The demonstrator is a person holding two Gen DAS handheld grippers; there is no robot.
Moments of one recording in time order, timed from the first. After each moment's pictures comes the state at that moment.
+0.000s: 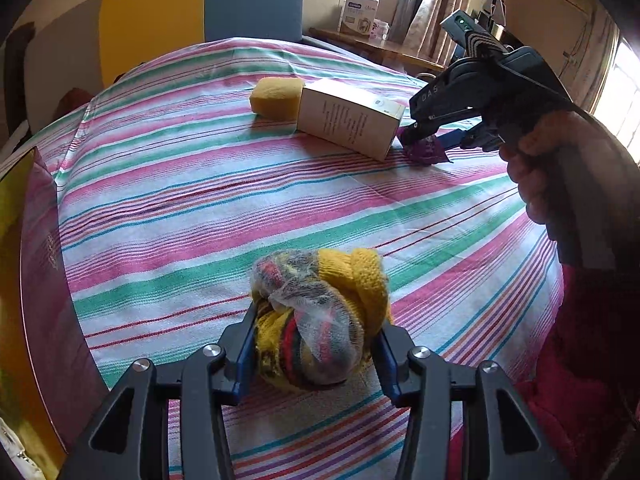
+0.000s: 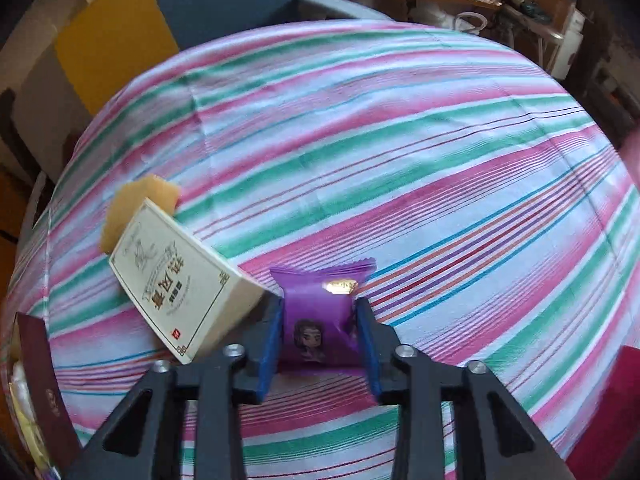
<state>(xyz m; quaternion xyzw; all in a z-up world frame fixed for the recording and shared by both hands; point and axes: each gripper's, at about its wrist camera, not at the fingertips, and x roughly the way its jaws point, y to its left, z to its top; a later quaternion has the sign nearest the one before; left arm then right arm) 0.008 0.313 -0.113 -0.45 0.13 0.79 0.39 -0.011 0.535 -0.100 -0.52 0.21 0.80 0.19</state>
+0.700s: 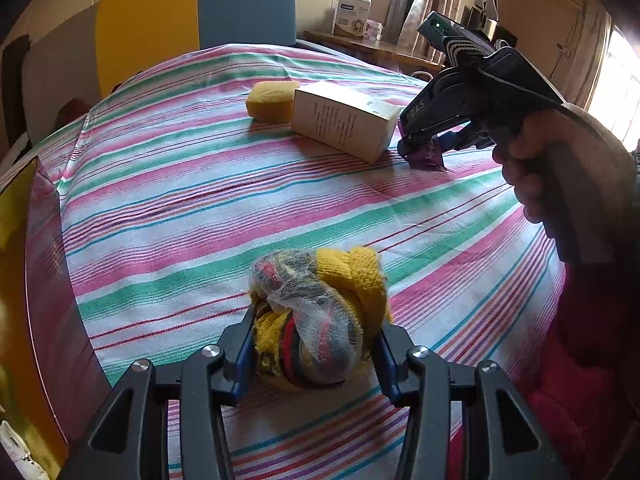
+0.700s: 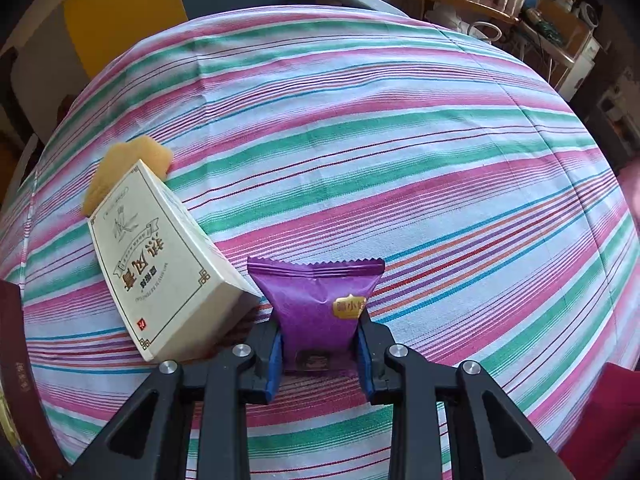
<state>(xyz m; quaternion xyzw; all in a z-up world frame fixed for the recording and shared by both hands) 0.014 0.314 -0.111 -0.43 0.15 0.80 0.40 -0.015 0.532 -0.114 -0.55 0.16 0.80 0.19</state>
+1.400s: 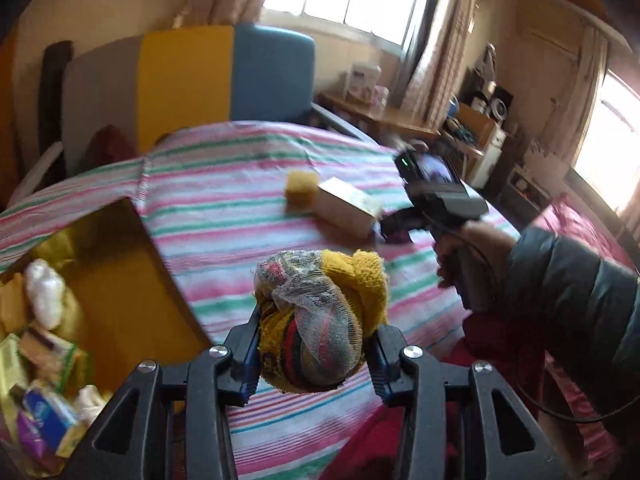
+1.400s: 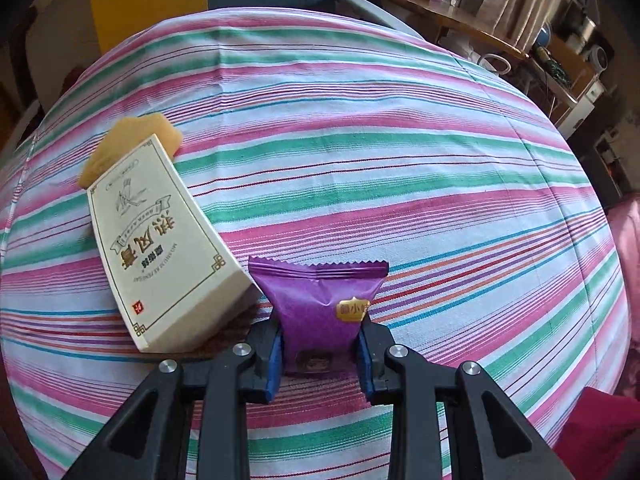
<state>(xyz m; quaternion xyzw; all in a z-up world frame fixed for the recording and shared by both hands) 0.039 0.215 0.003 -0.37 0.06 0.84 0.39 -0.026 0.523 -0.121 -0.55 0.09 0.81 0.20</state>
